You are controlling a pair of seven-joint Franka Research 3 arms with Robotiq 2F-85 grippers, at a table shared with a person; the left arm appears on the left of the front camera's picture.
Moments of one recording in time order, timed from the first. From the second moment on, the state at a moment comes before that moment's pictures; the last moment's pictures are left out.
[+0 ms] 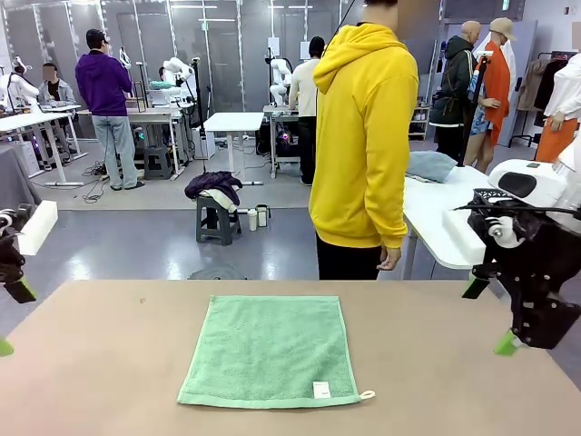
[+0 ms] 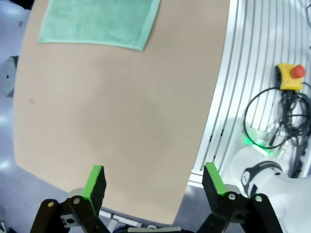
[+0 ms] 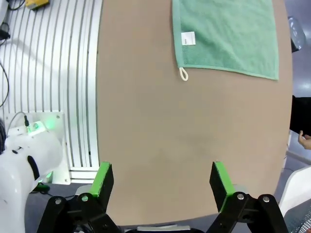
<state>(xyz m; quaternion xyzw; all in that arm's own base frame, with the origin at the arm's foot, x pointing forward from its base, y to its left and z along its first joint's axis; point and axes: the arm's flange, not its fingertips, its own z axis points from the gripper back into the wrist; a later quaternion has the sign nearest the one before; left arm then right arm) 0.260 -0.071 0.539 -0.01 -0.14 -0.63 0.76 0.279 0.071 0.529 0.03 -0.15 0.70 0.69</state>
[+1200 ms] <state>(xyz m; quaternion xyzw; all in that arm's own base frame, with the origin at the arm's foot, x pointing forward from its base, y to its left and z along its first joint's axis) 0.306 -0.149 0.471 0.01 -0.09 -0.69 0.72 0.309 0.164 0.462 0.03 -0.07 0.71 0.69</state>
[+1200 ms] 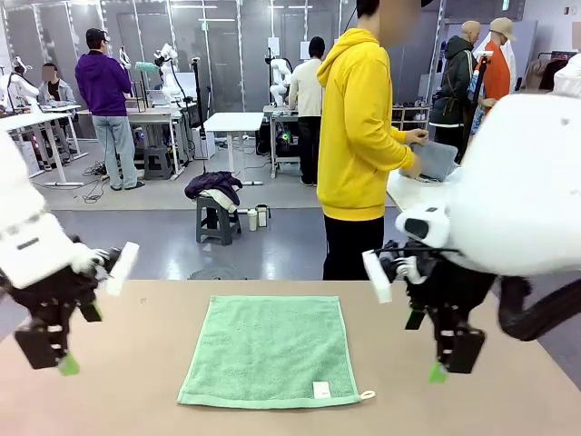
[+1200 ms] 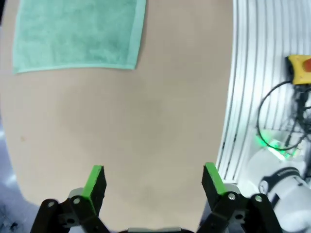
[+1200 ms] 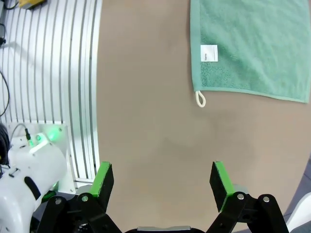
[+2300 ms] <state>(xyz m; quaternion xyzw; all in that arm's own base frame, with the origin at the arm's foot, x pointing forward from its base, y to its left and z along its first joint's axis) 0.384 -0.238 0.347 0.00 -0.06 -0.70 0.71 0.392 0.229 0.349 0.00 -0.01 0.70 0.71</state>
